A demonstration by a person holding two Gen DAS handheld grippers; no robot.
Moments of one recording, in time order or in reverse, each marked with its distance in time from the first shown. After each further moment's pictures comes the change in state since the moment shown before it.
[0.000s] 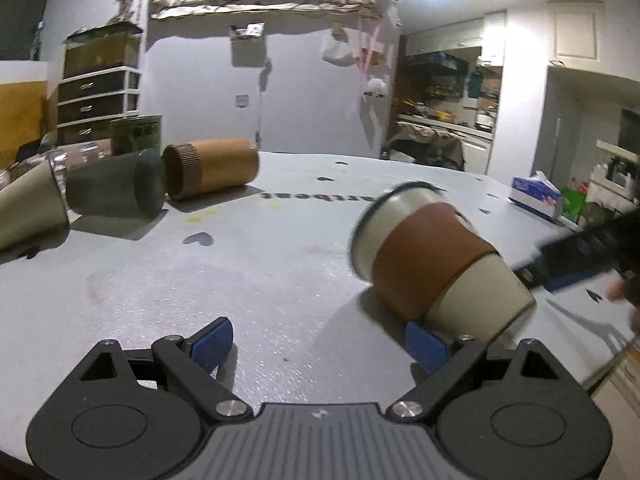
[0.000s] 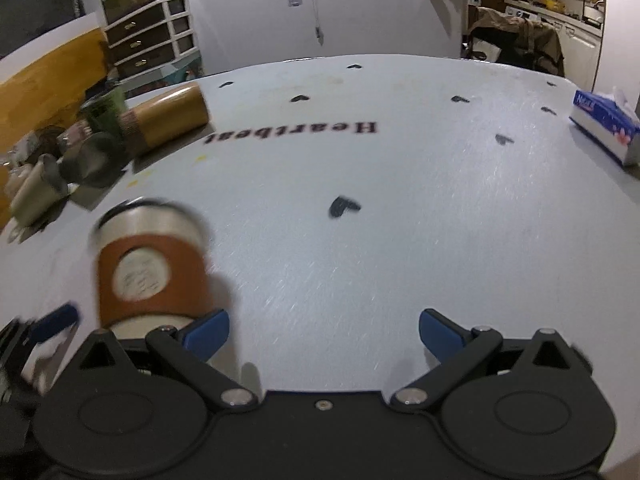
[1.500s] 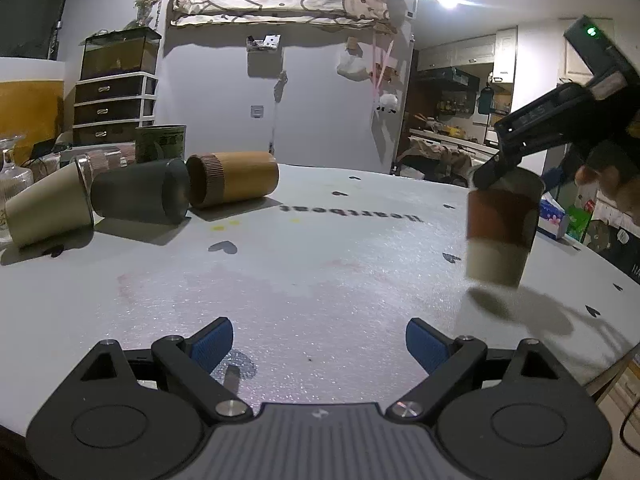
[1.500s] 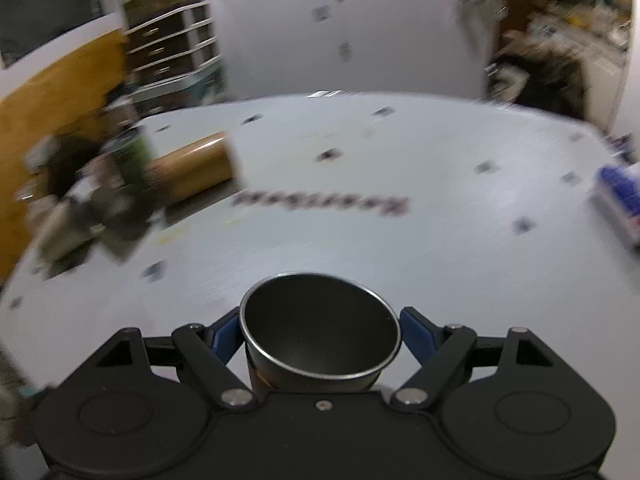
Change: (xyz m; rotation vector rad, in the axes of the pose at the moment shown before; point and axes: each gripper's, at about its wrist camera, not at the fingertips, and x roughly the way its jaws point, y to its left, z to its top) left arm -0.020 0.012 -0.004 -0.018 -0.036 0.015; right arm -0.014 0.005 0.101 -0.060 -0.006 -0.004
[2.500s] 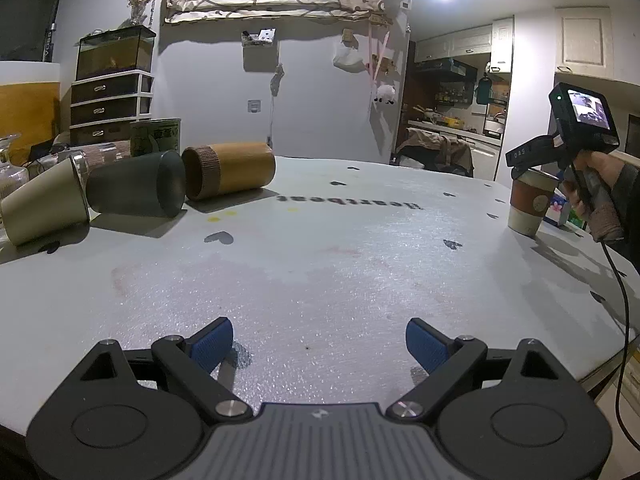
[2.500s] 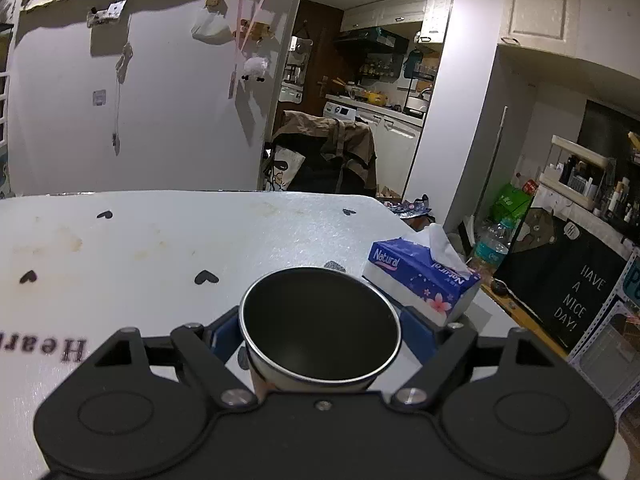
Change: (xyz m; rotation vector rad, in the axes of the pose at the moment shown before) left arm 0.007 -0.002 -0.006 0.021 0.017 0.006; right arm 0.069 -0.145 0.036 0.127 -0.294 -0.618
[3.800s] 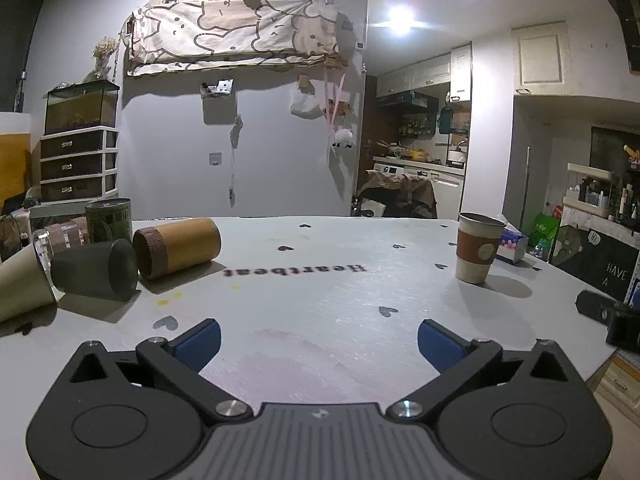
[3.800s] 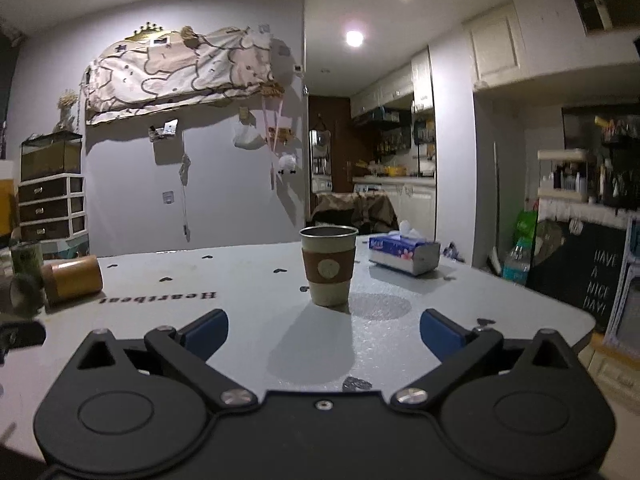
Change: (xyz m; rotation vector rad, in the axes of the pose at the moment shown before) left arm -0.024 -0.045 0.040 0.062 -0.125 -0.085; right arm -0.245 -0.053 -0.182 0.167 -0.315 0.164
